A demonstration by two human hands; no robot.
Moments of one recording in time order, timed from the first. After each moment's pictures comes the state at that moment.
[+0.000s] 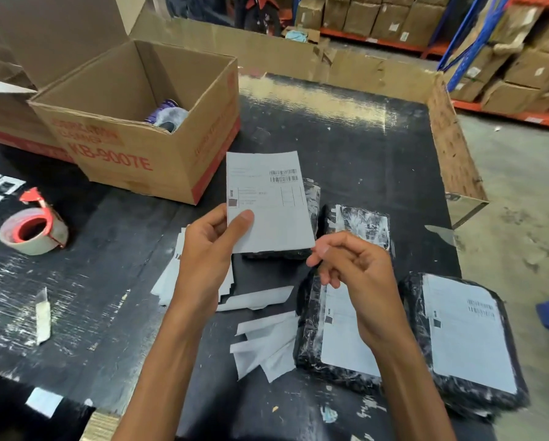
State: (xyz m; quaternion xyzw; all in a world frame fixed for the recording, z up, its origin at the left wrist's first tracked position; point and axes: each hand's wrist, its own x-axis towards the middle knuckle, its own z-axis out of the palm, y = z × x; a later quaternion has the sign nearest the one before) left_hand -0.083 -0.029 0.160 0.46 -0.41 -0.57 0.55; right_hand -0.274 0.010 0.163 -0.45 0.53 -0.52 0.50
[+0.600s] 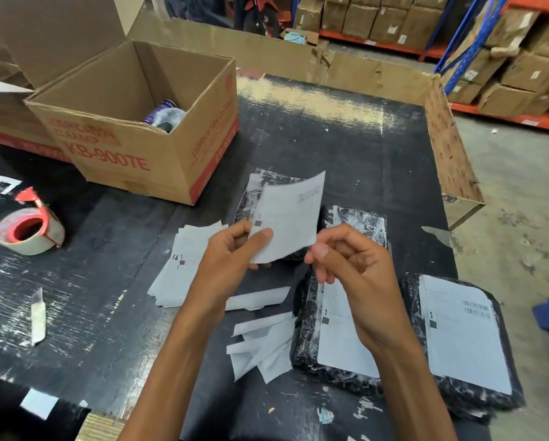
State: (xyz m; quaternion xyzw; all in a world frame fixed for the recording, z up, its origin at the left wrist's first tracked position) left_hand -0.094 -0.030 0.144 0.52 -0.45 -0.58 0.44; right_hand -0.273 0.015 0.172 -0.50 0.44 -0.55 0.51
